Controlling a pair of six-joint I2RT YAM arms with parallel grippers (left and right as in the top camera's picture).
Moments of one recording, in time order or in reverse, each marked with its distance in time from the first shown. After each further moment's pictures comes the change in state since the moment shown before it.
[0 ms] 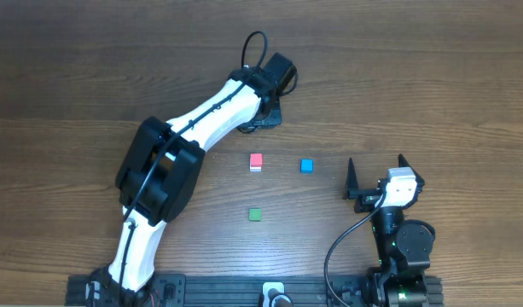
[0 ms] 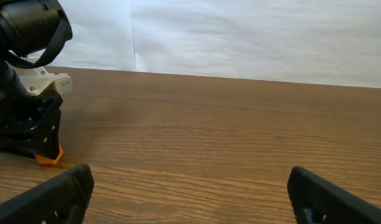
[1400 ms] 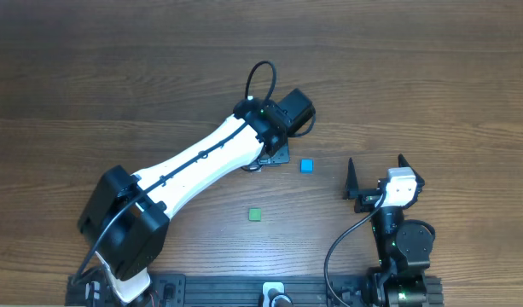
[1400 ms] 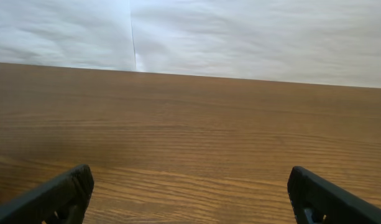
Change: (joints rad) left arm -0.193 -0.328 -0.189 -0.219 -0.008 -0.196; right arm 0.000 0.000 0.000 0.000 0.000 0.001
